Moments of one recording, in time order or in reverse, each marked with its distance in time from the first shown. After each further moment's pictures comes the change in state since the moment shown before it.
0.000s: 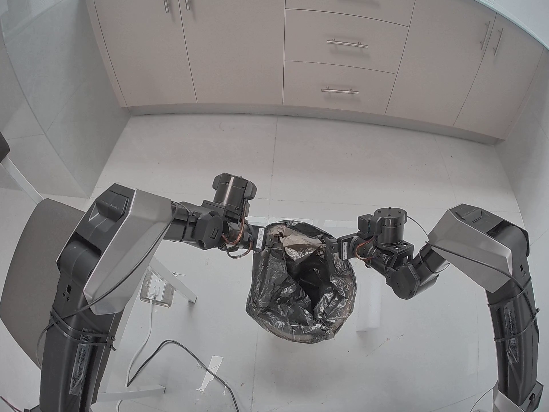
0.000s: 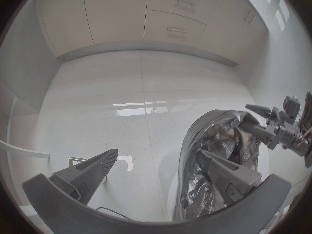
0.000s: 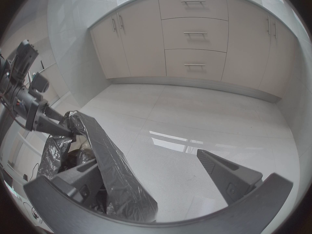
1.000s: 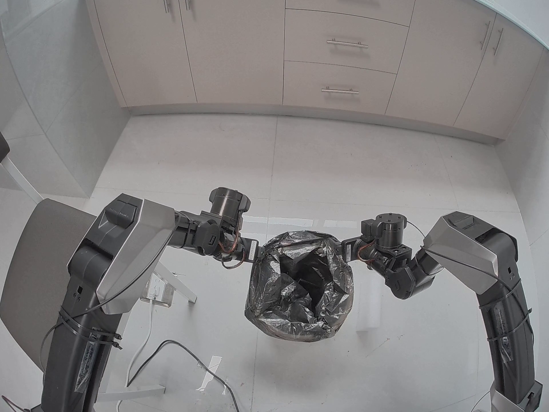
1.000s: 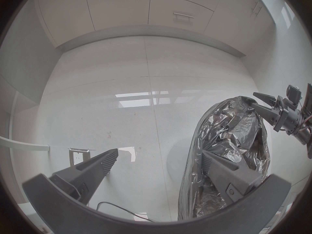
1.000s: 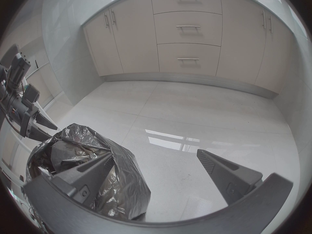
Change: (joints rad) left arm 0.035 0.082 -0.043 0.061 -0.009 0.012; right arm -0.047 0.100 -0.092 0.004 0.000 0.000
